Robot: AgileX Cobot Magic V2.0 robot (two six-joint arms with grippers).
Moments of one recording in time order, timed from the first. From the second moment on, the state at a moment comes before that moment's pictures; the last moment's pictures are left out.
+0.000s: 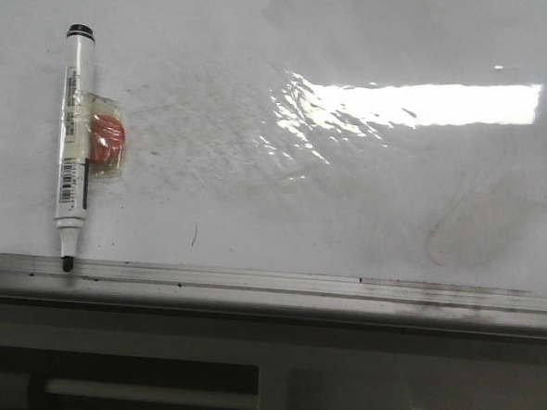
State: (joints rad) left arm -0.45 0.81 -0.47 -0.80 0.48 0.37; right arm 0.15 0.38 -0.61 0.06 0.76 -0.03
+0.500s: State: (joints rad) left arm -0.66 1.06 -0.48 -0.90 0.15 0.37; right arm 0.15 0.38 -0.61 0.07 0.75 -0.03
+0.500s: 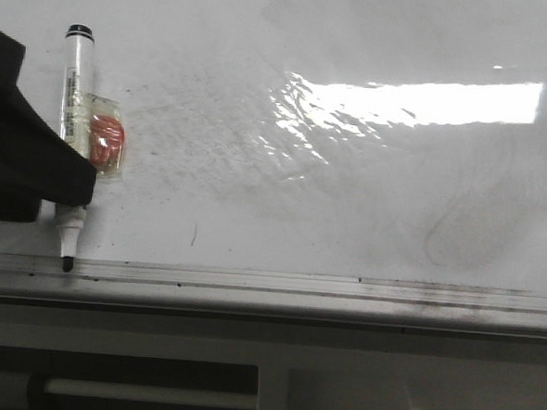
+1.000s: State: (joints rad) left arm -0.70 1.09 -0.58 -0.91 0.33 0.60; right arm 0.15 0.39 -0.62 0.52 0.72 -0.49
